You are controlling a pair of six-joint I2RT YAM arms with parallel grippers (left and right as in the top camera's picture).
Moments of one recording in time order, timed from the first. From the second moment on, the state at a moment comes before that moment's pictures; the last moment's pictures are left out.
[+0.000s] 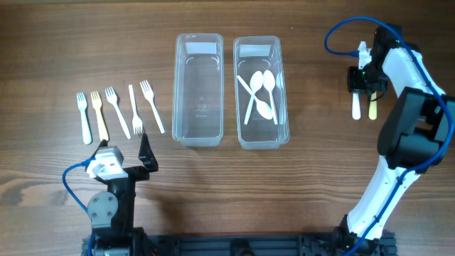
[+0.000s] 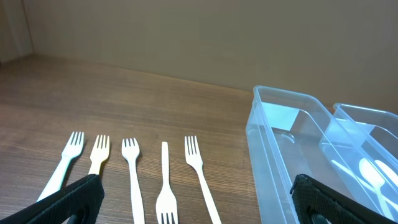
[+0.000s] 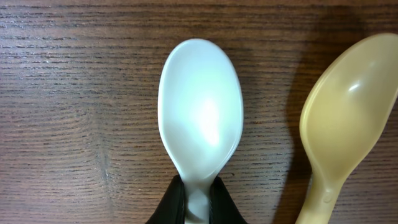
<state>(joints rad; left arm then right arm) 0.06 0.01 0.04 -0.14 -0.01 -0.17 -0.23 2.23 1.67 -0.87 0.00 -0.18</state>
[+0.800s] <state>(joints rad) 0.06 0.01 0.04 -0.14 -0.01 -0.17 0.26 1.93 1.72 -0.87 -0.23 0.07</state>
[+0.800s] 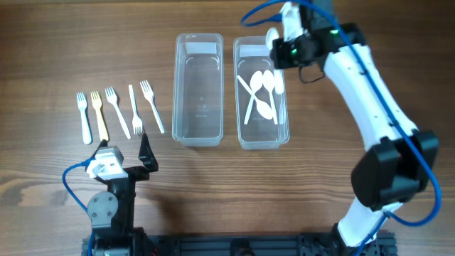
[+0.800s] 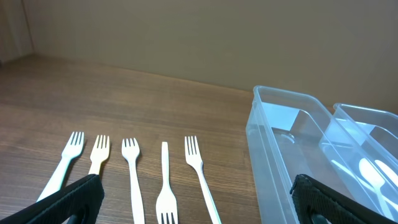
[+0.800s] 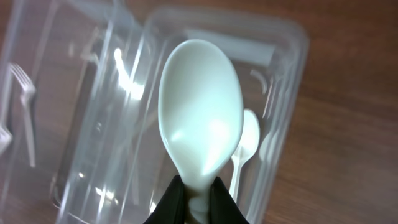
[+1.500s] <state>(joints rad) 0.06 0.01 0.04 -0.14 -0.01 -0.17 0.05 1.91 1.96 -1.07 0.08 0.05</state>
